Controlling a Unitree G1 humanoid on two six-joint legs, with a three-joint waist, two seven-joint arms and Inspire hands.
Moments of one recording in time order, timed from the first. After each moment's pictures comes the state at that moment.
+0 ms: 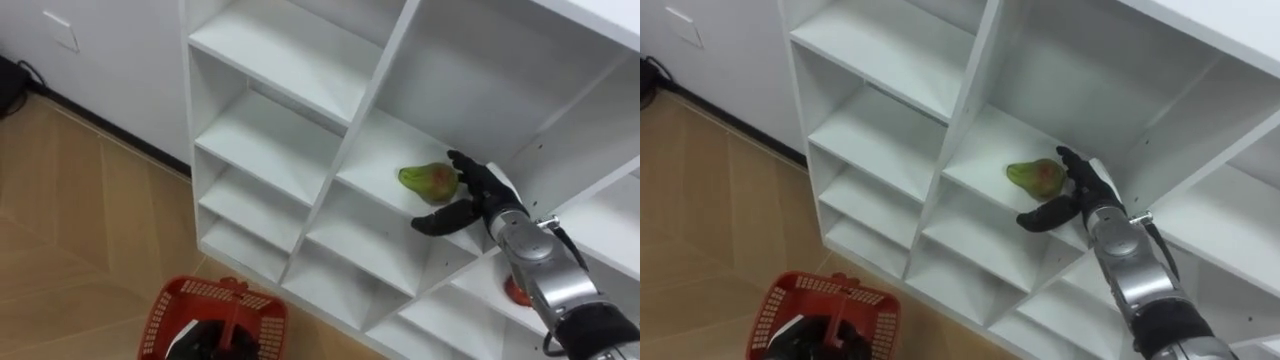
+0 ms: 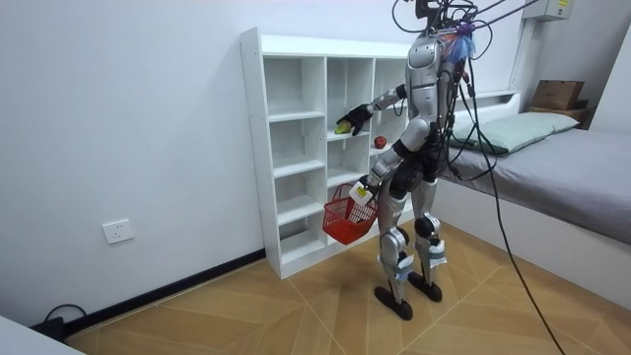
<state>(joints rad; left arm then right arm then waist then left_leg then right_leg) 0.12 0.23 -0.16 0.66 -0.05 0.12 -0.12 -0.36 -0.41 0.29 0.71 0.11 0.10 -0.06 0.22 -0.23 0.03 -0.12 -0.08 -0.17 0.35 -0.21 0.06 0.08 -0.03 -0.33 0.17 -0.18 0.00</state>
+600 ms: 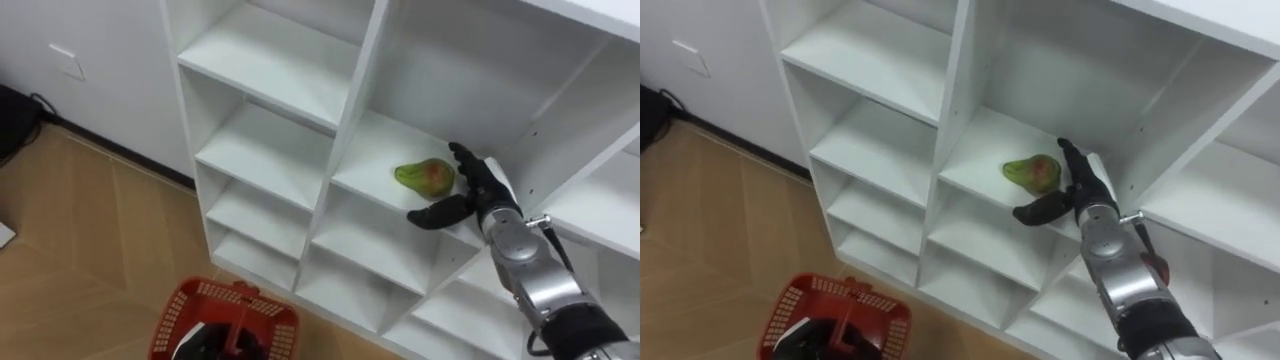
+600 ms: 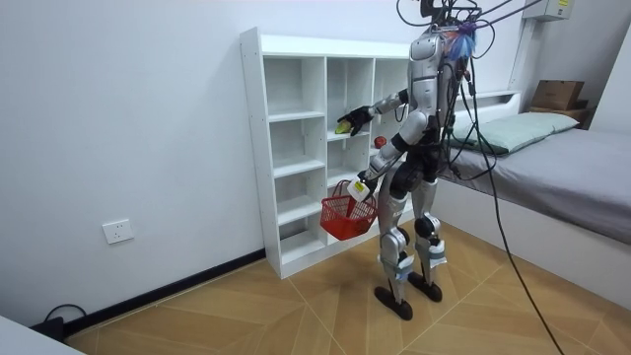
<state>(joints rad) 0.12 0.22 -0.18 0.67 -0.04 0.12 -0.12 -0.36 -0.35 0.29 0.70 0.07 0.06 -0.18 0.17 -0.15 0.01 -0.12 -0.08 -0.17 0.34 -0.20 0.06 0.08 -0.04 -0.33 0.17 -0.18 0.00</state>
